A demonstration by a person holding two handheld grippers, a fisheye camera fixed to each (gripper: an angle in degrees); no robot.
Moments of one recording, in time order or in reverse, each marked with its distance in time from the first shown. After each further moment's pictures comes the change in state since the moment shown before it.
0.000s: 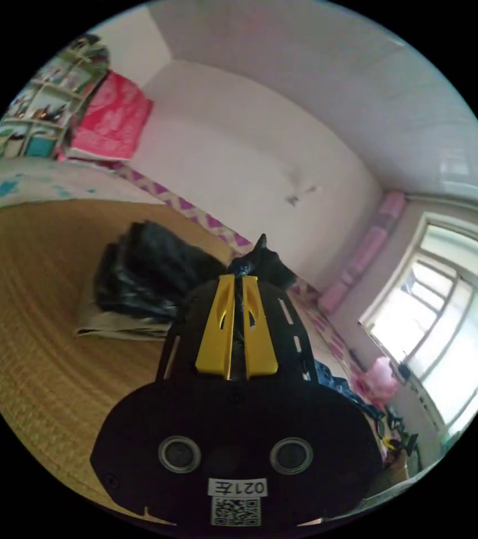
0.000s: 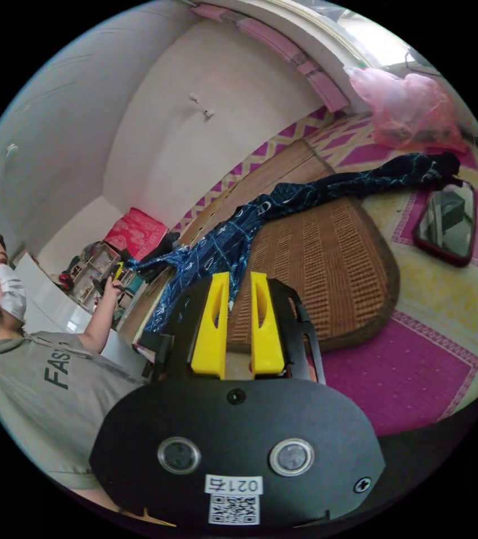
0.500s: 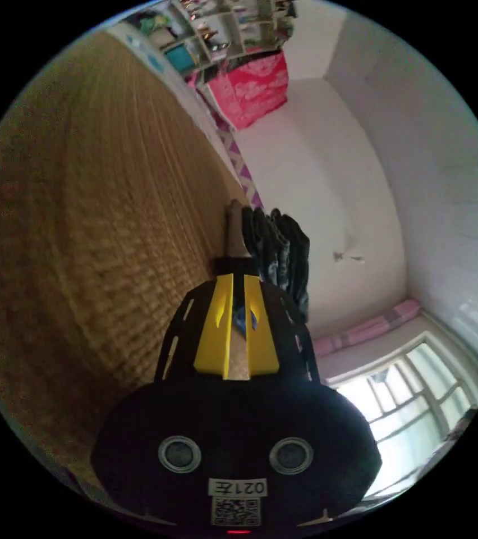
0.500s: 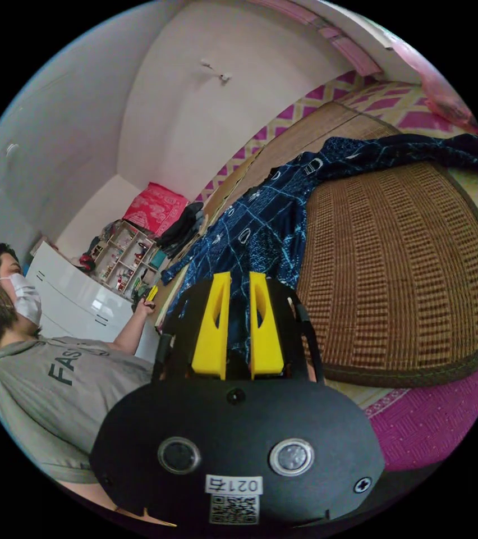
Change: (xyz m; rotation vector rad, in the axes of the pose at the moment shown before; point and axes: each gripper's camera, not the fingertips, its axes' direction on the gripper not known) left arm -0.293 -0.037 -0.128 0.055 -0.075 -0.351; right arm -0.109 0.010 0.097 -0.168 -0.113 -0.019
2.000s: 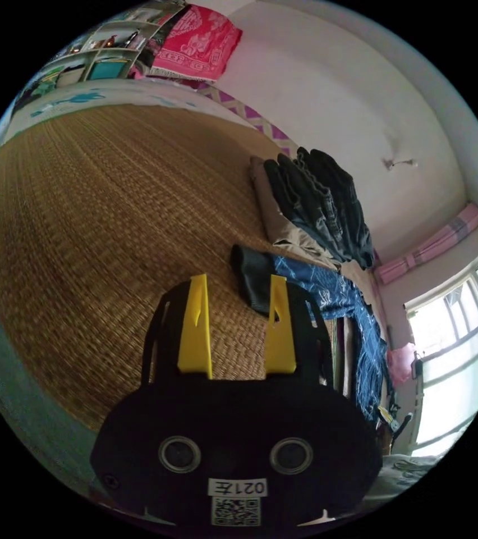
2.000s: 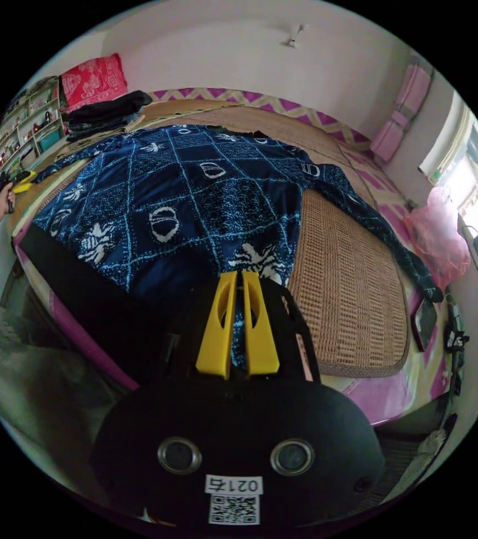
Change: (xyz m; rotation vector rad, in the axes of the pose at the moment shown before) left arm -0.030 -0.158 0.027 -0.421 -0.227 0.247; right arm -0.316 0.043 0.249 -0.230 0.836 -0.391
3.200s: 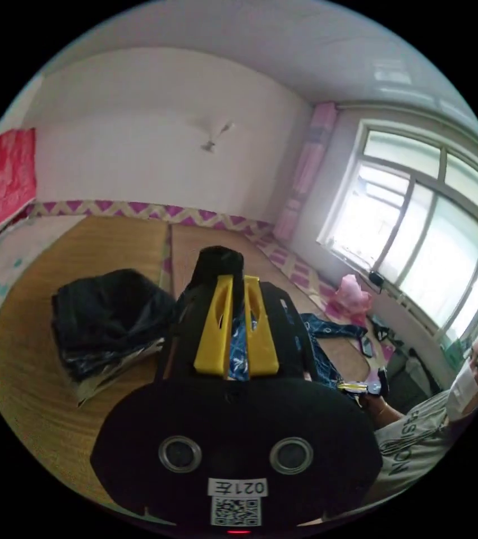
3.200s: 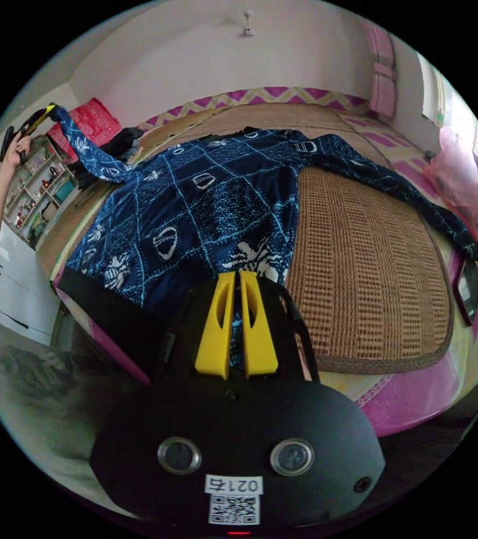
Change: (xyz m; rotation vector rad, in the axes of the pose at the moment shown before) left arm 0.775 0.166 0.107 0.046 0.335 0.810; right arm 0.086 0.012 0.024 0.000 -0.298 0.205
